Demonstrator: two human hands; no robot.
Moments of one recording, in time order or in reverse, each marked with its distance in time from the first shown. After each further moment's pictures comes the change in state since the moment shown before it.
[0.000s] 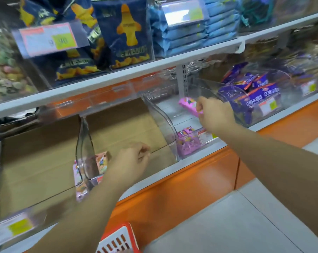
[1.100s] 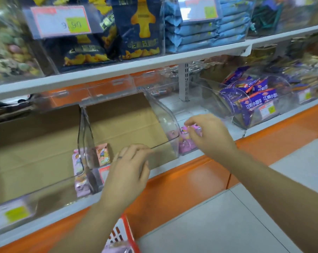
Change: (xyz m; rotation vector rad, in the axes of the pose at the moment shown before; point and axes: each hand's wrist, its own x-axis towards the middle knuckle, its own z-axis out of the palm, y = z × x) left_hand -0.036 -0.020 0.023 -0.033 0.356 0.346; right_hand -0.062 -0.025 0.011 0.302 0.111 -0.248
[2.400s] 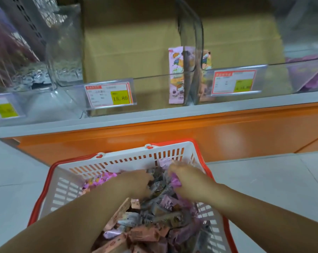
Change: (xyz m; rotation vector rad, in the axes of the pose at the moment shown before) left_hand -0.235 -0.126 -0.008 -0.033 -1.393 -0.562; right_hand -0.195 -0.155 0.226 0.137 -1.133 -0.143
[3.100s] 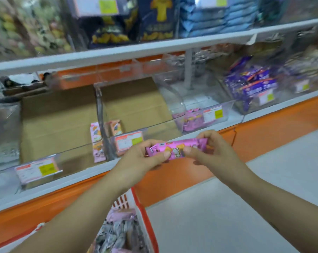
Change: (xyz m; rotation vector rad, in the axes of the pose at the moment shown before) left_hand -0.094 0.218 -0.130 -1.030 0.519 0.693; right_hand -0.211 0.038 -0.186 0.930 0.918 0.092
